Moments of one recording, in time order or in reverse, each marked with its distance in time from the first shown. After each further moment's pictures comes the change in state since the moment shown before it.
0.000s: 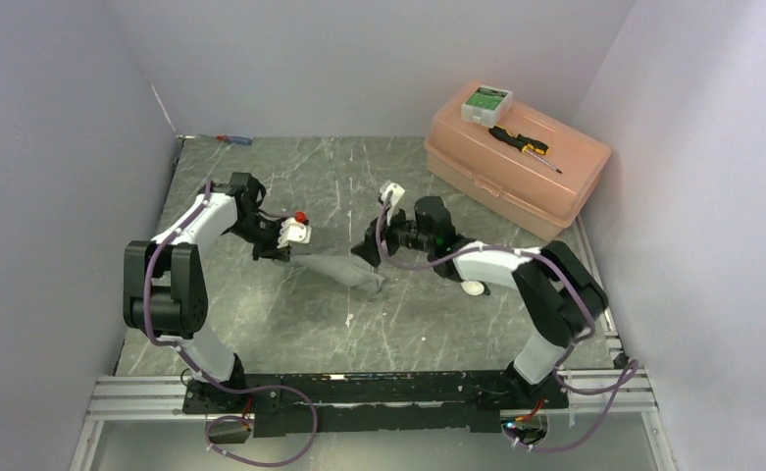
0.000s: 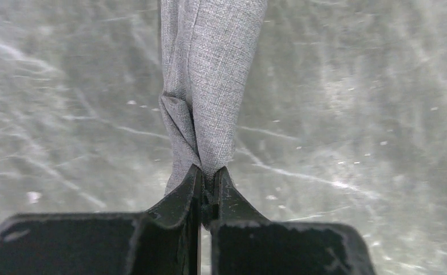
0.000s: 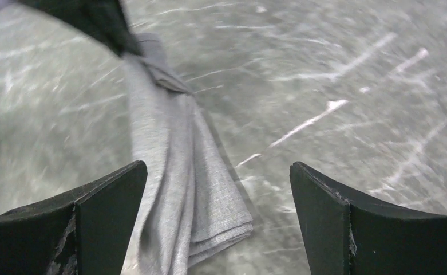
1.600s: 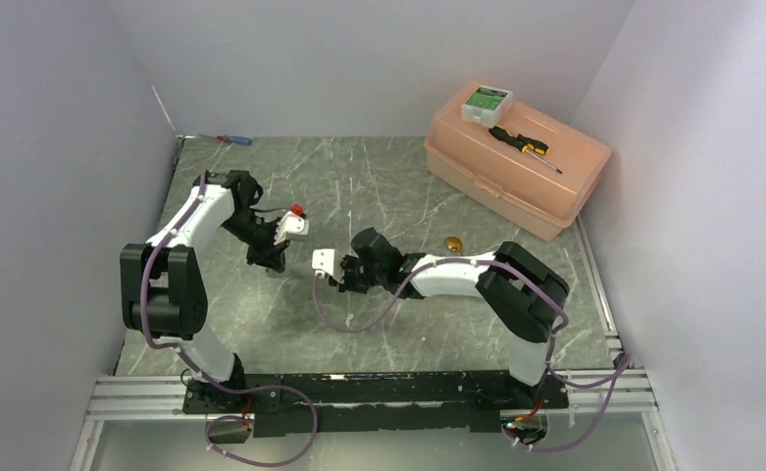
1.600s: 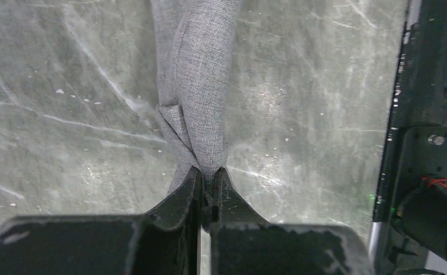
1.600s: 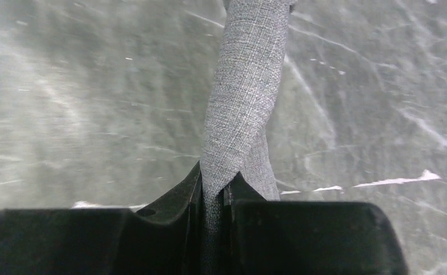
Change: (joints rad) left arm -0.003 -0.010 0.071 -0.280 0.011 -0.121; right arm 0.330 0.084 0.067 -0.291 0.158 -0.683
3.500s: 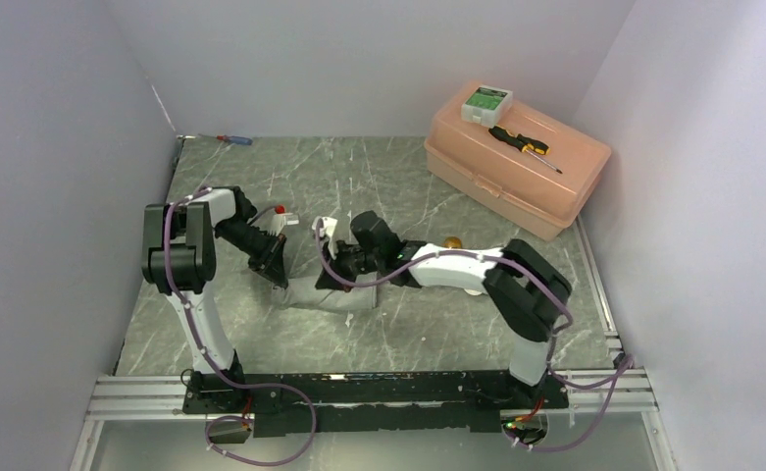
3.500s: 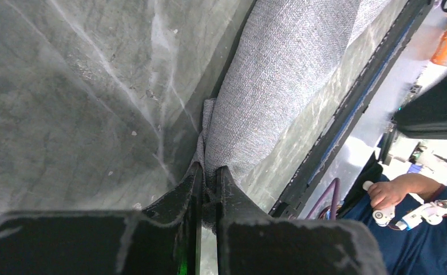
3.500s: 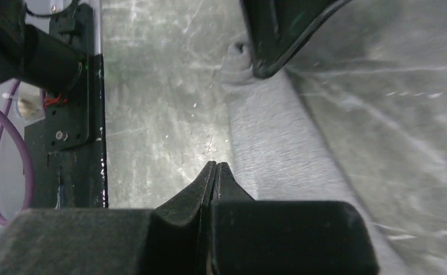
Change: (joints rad) left arm 0.127 0.354 -0.004 0.098 0.100 -0.721; right arm -0.042 -0.050 0.123 -0.056 -0.270 0.600
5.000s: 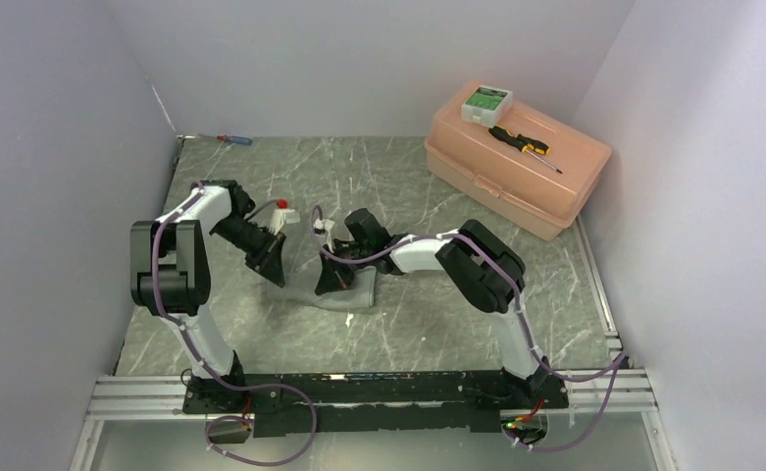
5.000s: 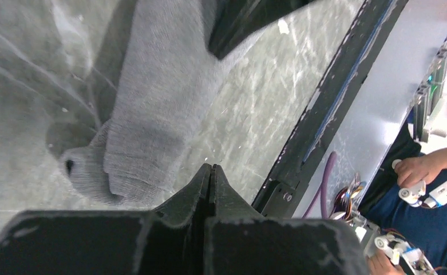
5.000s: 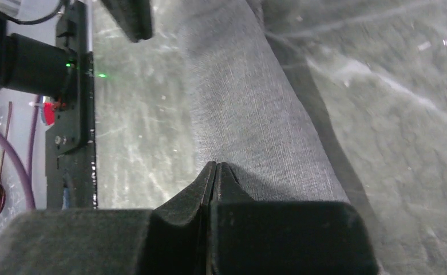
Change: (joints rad) left arm -0.024 -0.199 0.010 -0.140 0.011 0.124; right arm -0.063 0.327 0.143 0.069 -0.238 0.170
